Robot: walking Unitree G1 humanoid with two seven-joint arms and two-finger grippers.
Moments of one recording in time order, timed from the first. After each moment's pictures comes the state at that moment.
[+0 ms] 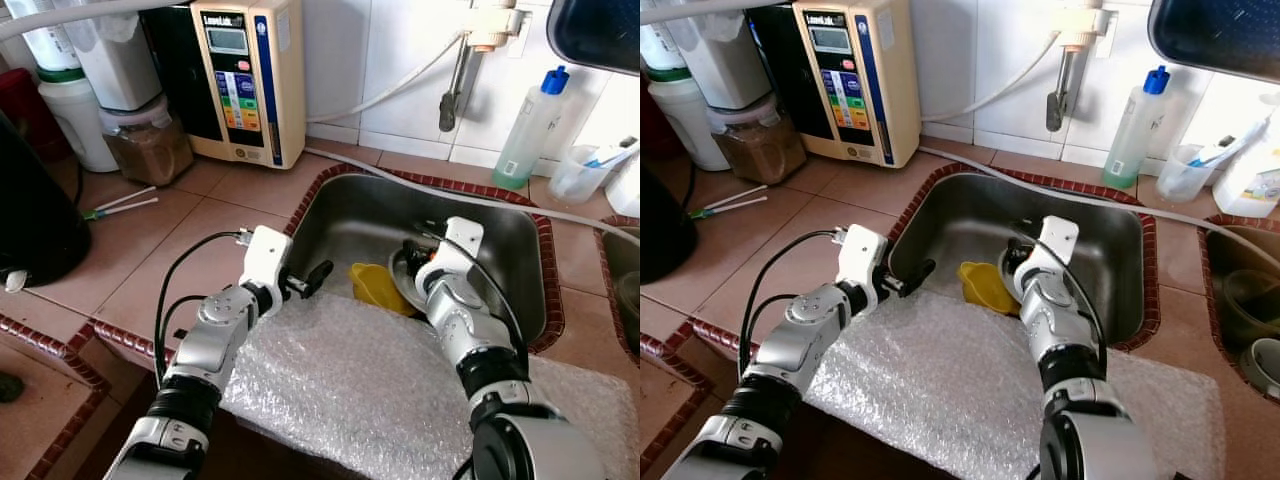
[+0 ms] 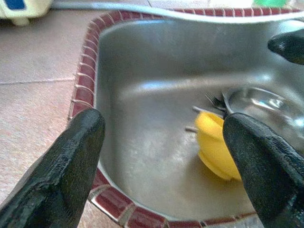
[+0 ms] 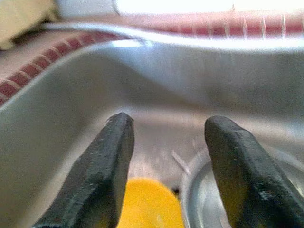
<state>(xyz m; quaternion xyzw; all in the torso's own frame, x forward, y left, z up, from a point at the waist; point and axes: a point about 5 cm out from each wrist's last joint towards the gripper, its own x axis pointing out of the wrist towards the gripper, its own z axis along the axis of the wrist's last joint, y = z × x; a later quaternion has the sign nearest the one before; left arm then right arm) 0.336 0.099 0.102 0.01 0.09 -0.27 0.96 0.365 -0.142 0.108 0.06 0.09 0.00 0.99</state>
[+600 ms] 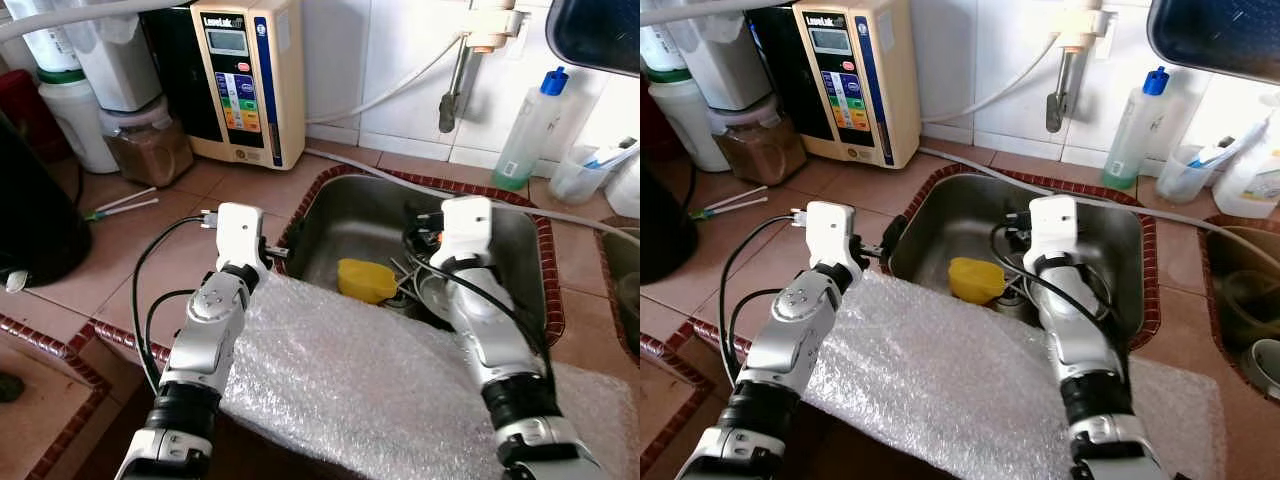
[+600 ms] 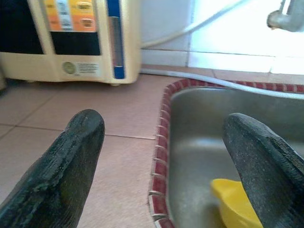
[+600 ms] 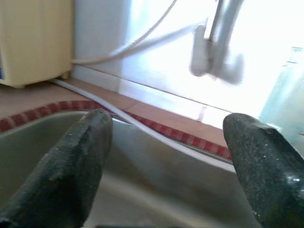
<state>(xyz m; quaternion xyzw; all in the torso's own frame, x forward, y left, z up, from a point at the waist) 0.334 0.119 0.135 -0.02 -0.01 -0.12 0.99 0.346 -0.169 0.146 -0.10 -0.09 0.01 0.99</state>
